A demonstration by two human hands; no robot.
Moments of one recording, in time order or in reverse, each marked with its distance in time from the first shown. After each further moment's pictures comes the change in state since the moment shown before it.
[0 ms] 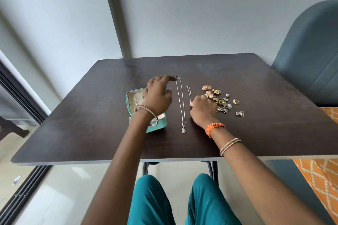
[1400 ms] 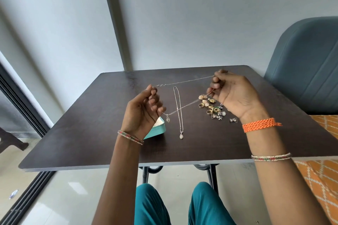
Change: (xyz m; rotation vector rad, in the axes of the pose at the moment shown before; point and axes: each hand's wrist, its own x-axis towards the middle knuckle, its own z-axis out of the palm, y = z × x) left_hand -0.055 0.025 -0.049 -1.690 -0.177 -0.181; right_hand -0.037 0.017 -0.159 1.958 -0.239 0.164
